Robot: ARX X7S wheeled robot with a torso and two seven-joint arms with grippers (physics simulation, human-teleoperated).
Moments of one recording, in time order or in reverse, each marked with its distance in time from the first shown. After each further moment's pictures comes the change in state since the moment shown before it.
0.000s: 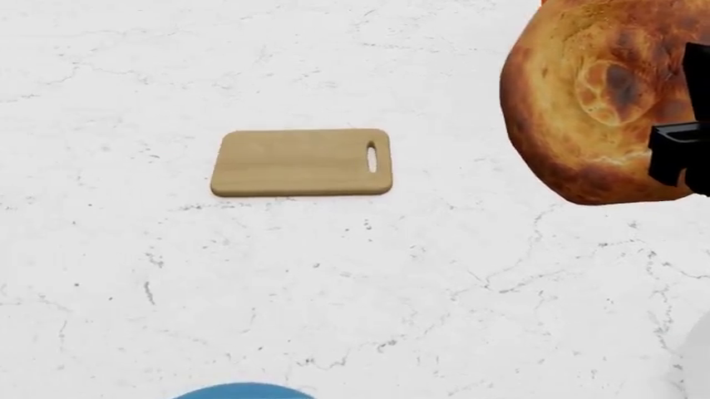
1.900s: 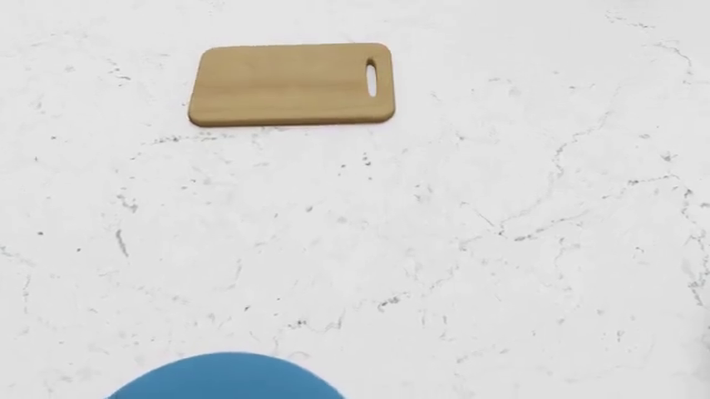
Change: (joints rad) left arm -0.125 0.457 -0.496 -0.330 1.008 -0.353 0.704; right arm 0.817 -0.425 -0.235 0.516 -0.549 0.312 -0.354
